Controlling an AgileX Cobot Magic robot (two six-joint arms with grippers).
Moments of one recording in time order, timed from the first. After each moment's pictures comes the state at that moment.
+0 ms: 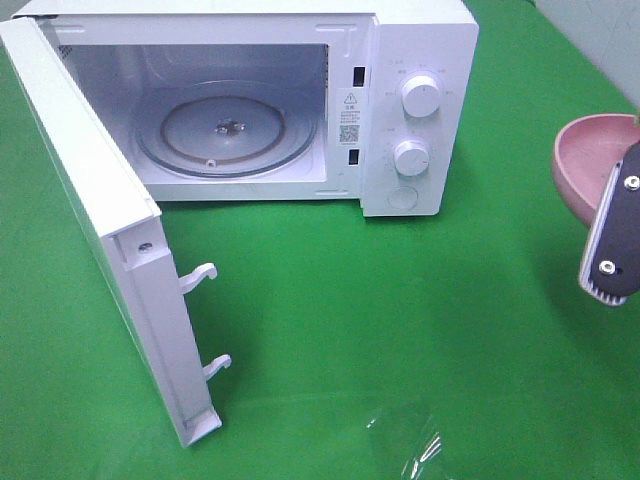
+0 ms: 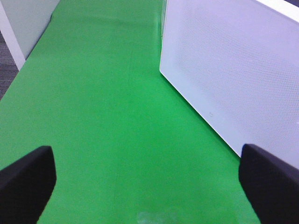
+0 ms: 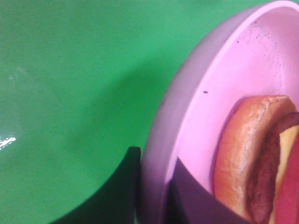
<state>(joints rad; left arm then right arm) 0.05 0.00 -0.52 -0.04 1.07 0.02 0.73 0.99 -0.49 -0.86 0.75 0.08</state>
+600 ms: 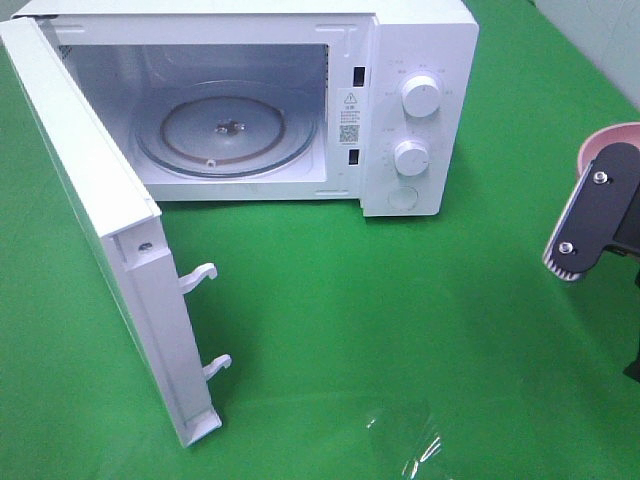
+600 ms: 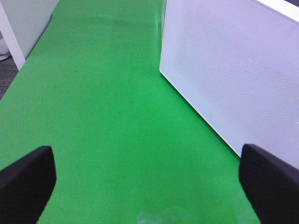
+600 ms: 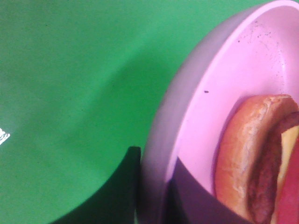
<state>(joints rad) 0.05 0.00 -0.52 -0.04 1.07 0.02 0.73 1.15 -0.50 -0.98 0.81 0.38</state>
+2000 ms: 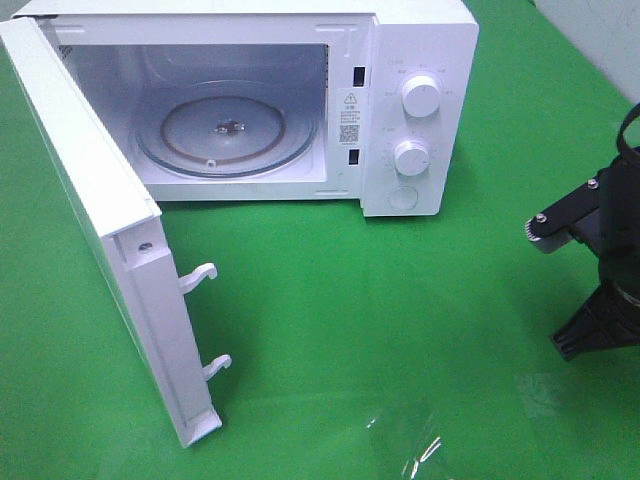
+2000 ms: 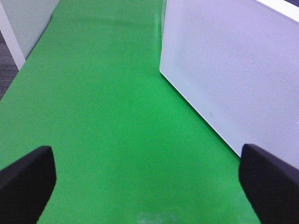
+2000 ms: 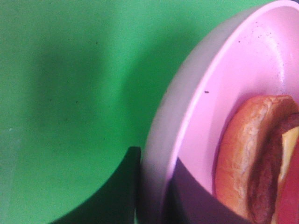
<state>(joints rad) 0.05 0.00 -0.52 -0.04 1.07 0.02 0.56 1.61 -0.61 -0.94 0.84 0.97</state>
